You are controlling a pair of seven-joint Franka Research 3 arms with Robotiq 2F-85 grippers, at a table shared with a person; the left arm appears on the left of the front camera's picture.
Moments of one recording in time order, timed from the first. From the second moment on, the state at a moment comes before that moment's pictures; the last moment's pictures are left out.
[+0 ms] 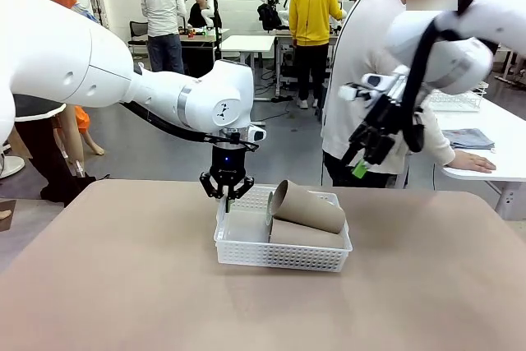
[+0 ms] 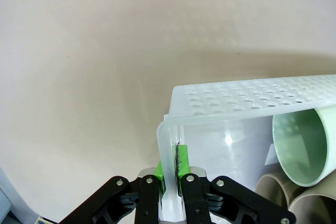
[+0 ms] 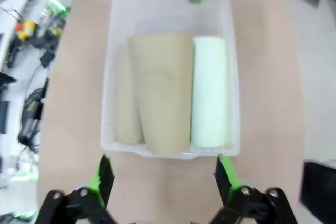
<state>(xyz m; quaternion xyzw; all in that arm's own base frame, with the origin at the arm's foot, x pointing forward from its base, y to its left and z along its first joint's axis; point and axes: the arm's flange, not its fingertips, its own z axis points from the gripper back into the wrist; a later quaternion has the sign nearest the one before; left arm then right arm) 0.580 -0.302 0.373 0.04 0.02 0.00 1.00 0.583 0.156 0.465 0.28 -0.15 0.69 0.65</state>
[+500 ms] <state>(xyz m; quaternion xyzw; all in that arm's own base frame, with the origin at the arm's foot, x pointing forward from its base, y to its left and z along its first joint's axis) 0.580 -0.301 0.373 0.04 0.02 0.00 1.00 0.484 -0.007 0.439 0.38 -0.32 0.63 0.59</state>
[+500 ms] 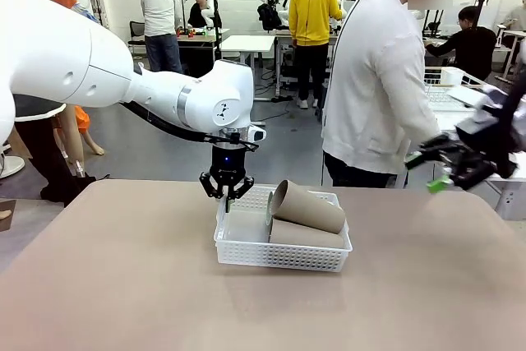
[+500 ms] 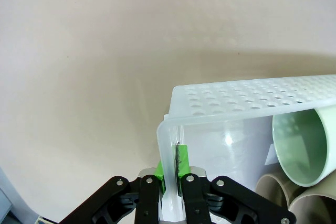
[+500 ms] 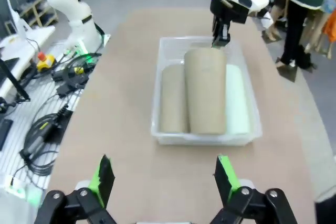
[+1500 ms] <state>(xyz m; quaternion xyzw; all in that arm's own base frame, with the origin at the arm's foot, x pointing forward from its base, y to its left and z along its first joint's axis) 0.580 -0.302 0.373 0.04 0.02 0.00 1.00 0.441 -0.056 0.399 0.39 -0.35 0.56 0.65</state>
